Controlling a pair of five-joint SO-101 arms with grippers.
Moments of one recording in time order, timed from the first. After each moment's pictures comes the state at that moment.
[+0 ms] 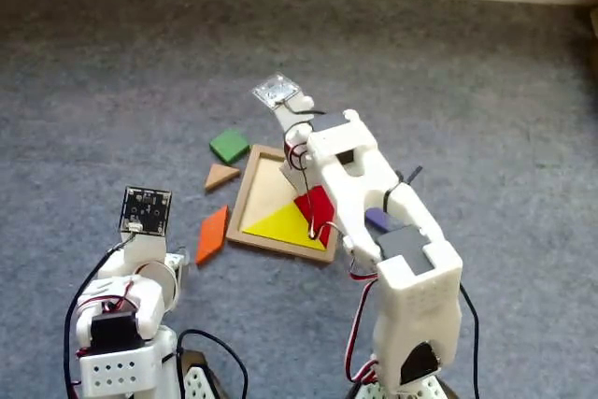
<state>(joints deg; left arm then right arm) -15.6 -101.5 93.3 70.7 -9.6 -27.1 23.7 2.2 58.2 22.9</state>
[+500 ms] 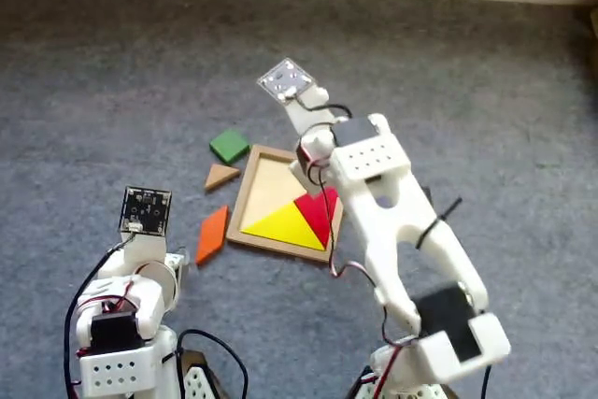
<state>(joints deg) -15.6 -101.5 93.3 70.7 -9.6 -27.0 -3.1 15.9 61.9 24.0</state>
